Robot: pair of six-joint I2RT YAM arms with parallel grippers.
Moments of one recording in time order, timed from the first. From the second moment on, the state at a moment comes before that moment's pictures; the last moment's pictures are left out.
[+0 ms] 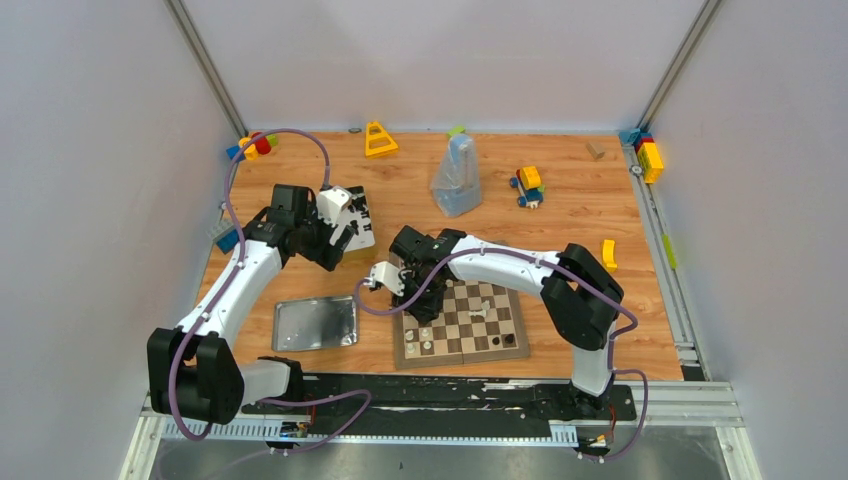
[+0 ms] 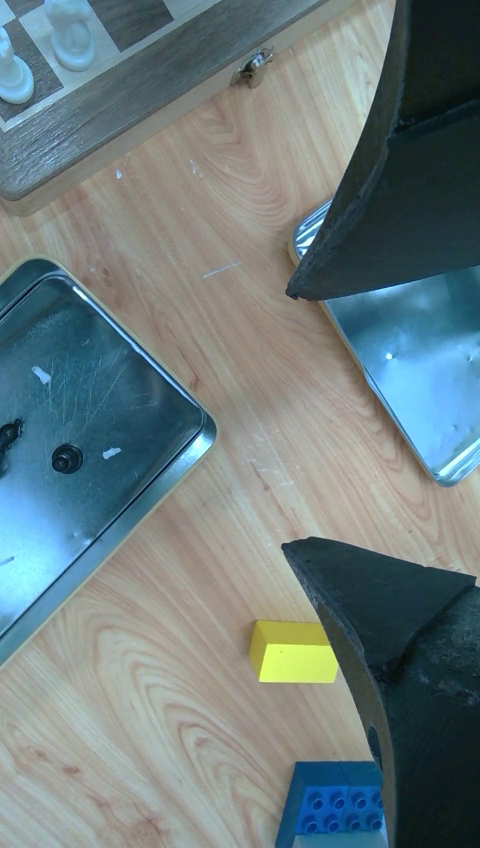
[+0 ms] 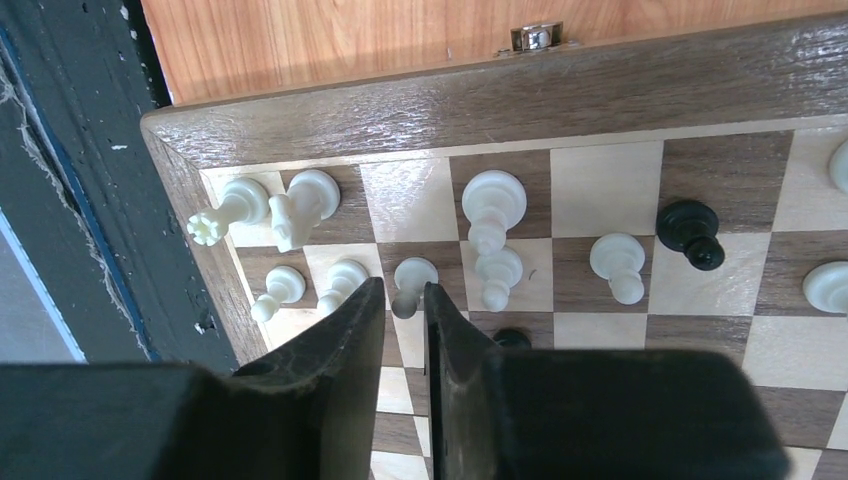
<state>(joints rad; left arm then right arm) -0.15 1.23 0.93 -0.62 0.16 0.39 0.99 1.90 1.40 -0.81 -0.37 -0.44</state>
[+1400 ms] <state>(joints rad) -0.15 1.13 0.93 -0.63 0.38 0.44 0.92 1.66 1.34 -0.78 -0.38 -0.44</state>
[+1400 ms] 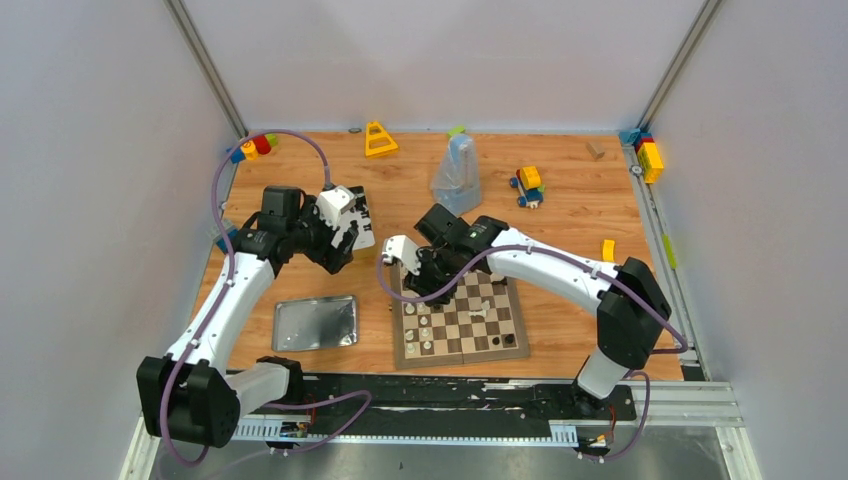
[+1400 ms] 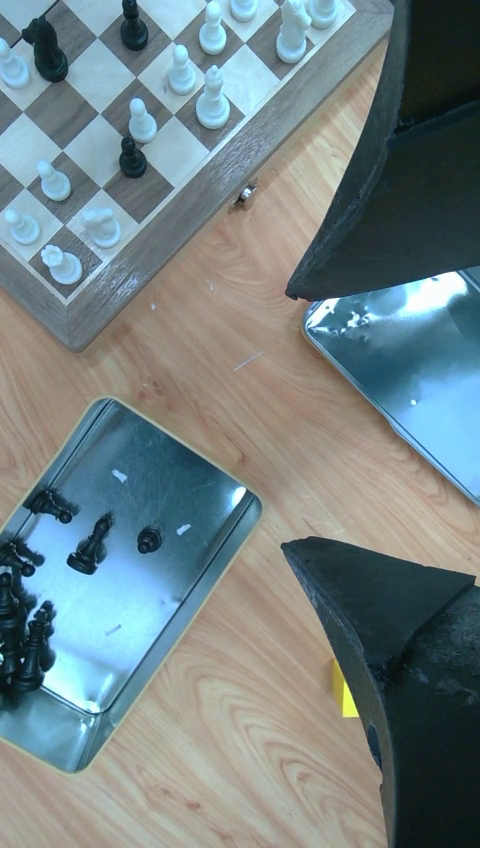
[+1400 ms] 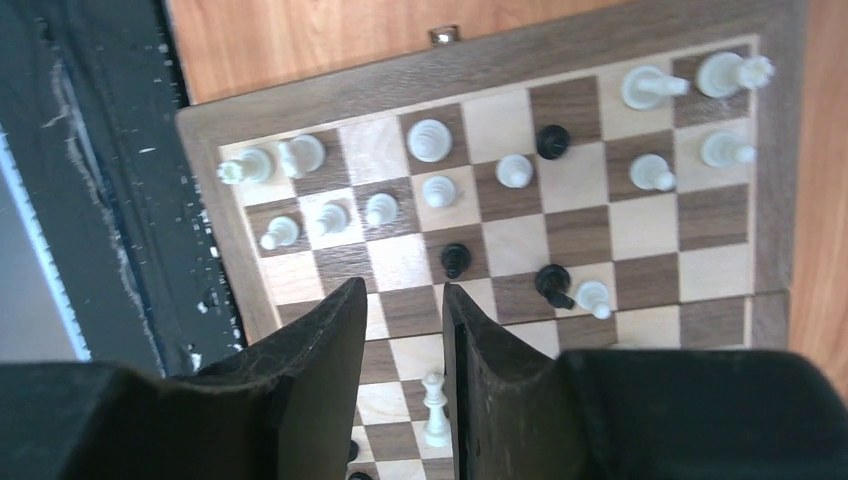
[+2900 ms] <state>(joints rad) -0.15 1.13 0.92 -0.63 0.38 0.44 0.65 1.79 1.34 -0.74 -0.19 -0.27</state>
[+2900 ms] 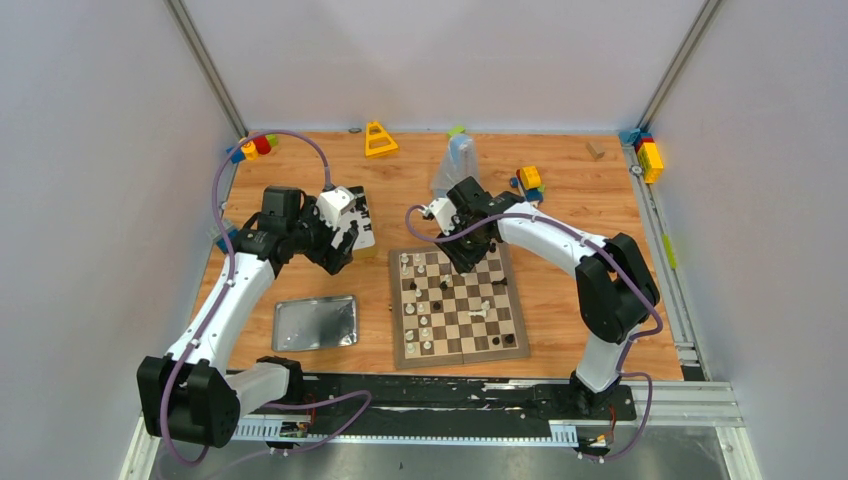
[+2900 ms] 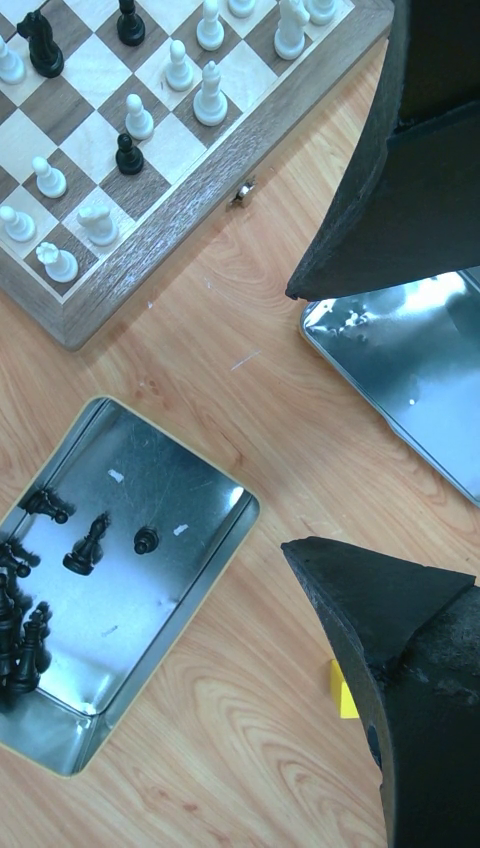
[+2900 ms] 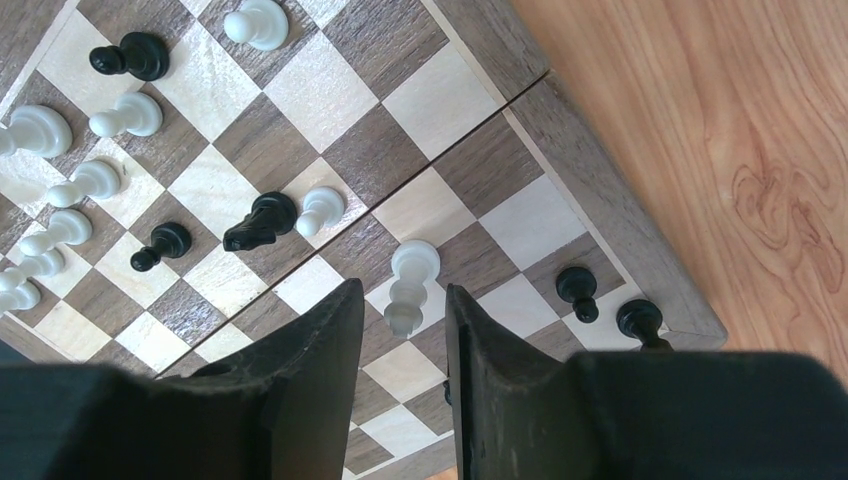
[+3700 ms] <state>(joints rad) -0.15 1.13 0.92 -0.63 0.34 0.44 0.77 1.76 1.50 -0.83 -0.23 -0.32</state>
